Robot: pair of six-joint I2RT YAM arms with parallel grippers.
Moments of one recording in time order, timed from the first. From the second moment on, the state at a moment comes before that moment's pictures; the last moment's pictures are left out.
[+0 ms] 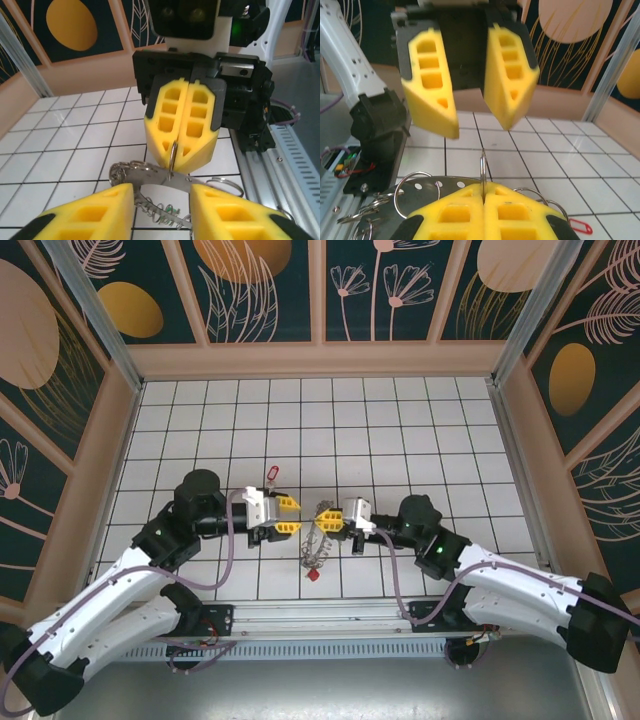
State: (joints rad) left arm -0.69 0.79 0.69 -0.20 0.74 0.38; right arm 0.96 0.88 0.43 0.45 -0.47 -0.21
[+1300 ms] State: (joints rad) left arm -0.69 0.92 0.72 -0.10 0.92 0.29; right arm 0.96 0.89 0.43 0.52 -0.52 -0.18
